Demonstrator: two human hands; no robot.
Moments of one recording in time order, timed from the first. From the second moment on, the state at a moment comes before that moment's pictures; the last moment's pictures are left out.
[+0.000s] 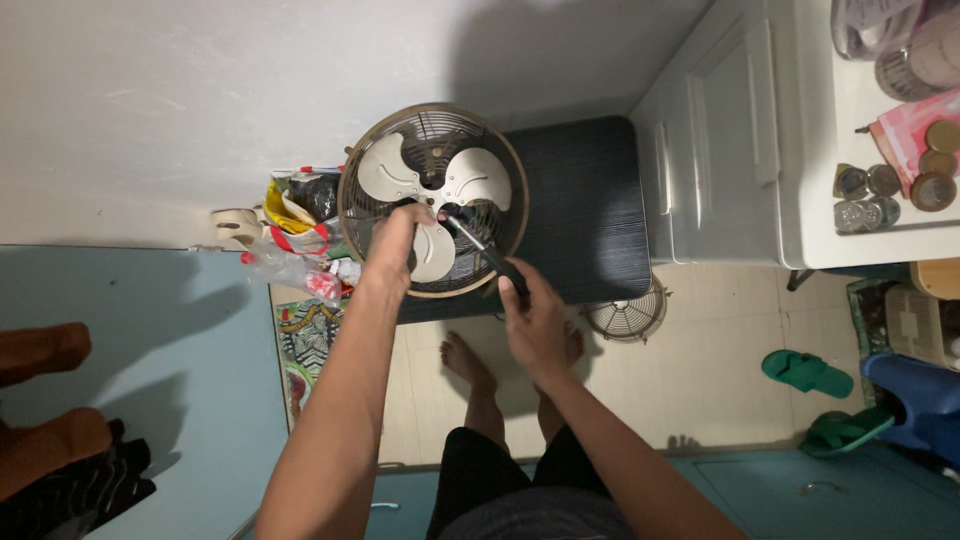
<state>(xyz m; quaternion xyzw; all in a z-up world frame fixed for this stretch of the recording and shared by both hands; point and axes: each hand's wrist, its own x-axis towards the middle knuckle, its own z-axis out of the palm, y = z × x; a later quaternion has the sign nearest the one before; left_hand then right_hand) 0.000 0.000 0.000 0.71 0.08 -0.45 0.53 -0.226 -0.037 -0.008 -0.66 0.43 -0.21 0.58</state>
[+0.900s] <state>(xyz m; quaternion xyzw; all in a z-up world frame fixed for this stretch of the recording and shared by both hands) -0.012 -0.009 -0.024 0.73 0.04 -0.36 0.57 -0.224 -0.062 -0.018 -0.53 0.50 -0.15 0.67</state>
